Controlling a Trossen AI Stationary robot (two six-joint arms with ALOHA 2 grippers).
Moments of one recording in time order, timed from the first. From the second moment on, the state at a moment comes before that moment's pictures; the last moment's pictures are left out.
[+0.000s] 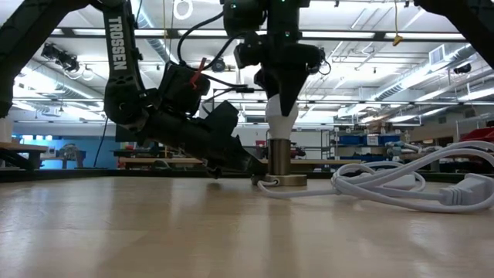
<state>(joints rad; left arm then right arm) 0.19 2.04 0.67 1.02 0.12 -0.21 -0.15 2.12 2.01 -1.38 0.10 -0.35</state>
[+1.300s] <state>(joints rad) 0.19 2.04 0.67 1.02 0.13 -0.21 -0.14 1.98 2.06 -1.50 0.11 0.38</state>
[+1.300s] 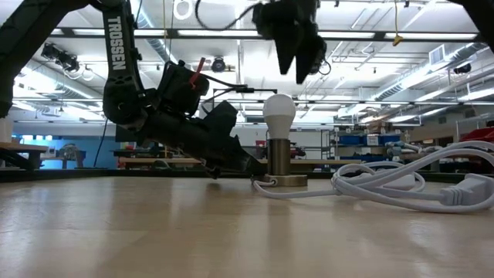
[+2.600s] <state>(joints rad) 0.19 2.04 0.67 1.03 0.13 -0.21 -0.16 1.98 1.89 -1.24 0.14 0.82</state>
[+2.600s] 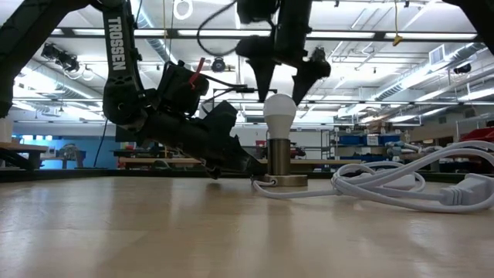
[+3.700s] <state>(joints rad) 0.19 2.04 0.67 1.03 0.13 -0.21 -0.17 1.98 1.80 -1.20 0.05 -0.20</state>
